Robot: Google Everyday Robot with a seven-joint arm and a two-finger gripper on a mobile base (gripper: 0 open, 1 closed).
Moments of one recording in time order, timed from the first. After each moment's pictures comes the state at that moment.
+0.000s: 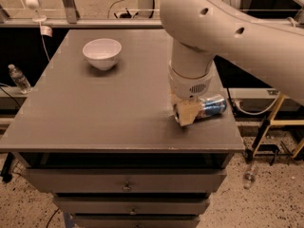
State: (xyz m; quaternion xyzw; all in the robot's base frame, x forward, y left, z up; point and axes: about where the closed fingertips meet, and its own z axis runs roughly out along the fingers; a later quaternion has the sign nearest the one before) arm 0.500 -0.080 0.837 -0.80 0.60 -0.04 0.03
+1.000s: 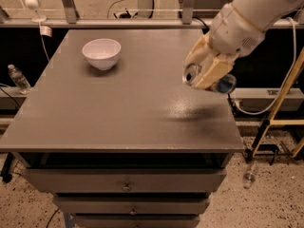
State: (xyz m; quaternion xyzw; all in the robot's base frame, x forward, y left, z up) arm 0.516 -0.104 0.944 -0.76 0.60 0.12 0.22
